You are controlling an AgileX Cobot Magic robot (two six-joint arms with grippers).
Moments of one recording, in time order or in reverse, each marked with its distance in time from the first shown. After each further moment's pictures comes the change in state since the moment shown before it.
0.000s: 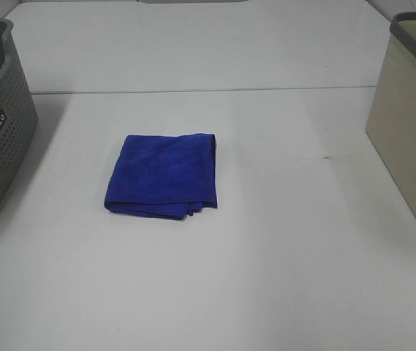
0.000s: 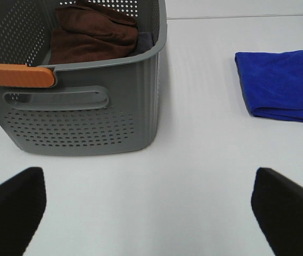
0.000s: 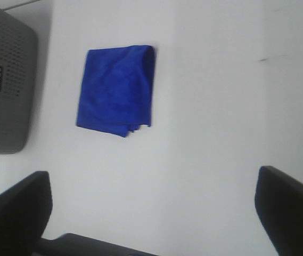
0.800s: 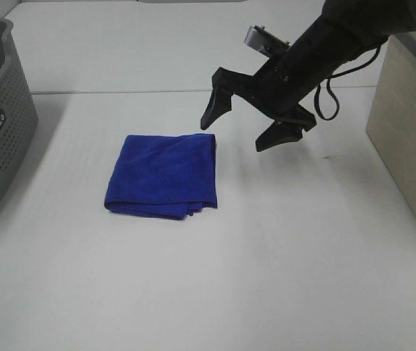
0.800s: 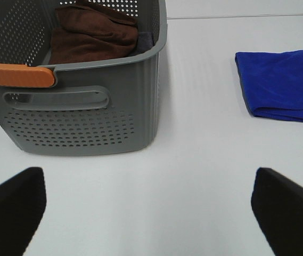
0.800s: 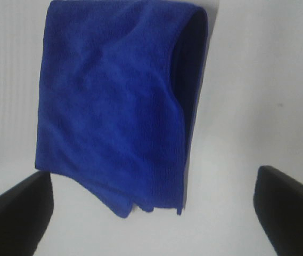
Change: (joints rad) left arm 0.000 0.000 0.000 0.000 0.000 0.000; right arm 0.289 0.844 -0.191 0.161 -0.399 -0.122
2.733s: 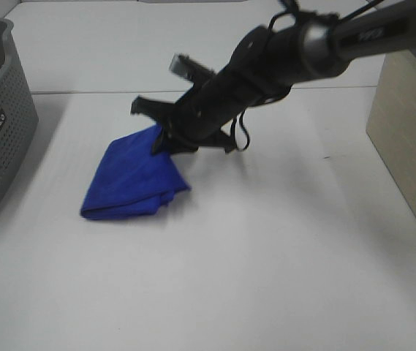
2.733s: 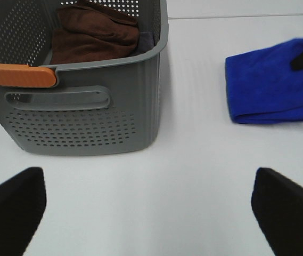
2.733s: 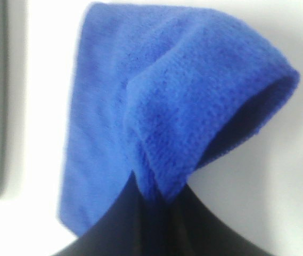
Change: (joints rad) left arm 0.000 0.000 0.000 0.003 0.000 0.001; right arm 0.208 0.108 -0.048 0.168 -0.248 -0.045
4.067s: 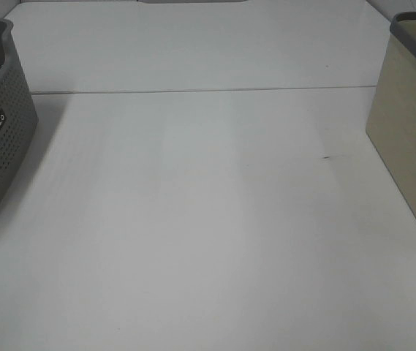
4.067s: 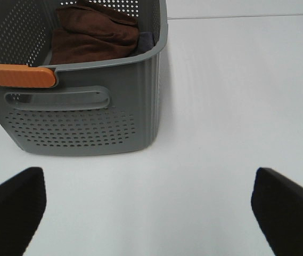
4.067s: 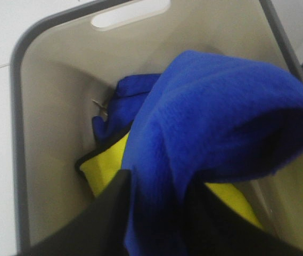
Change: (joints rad) left arm 0.000 0.000 0.000 0.000 0.000 0.000; right arm -0.986 -0.628 0.007 -0.519 0.487 -0.072
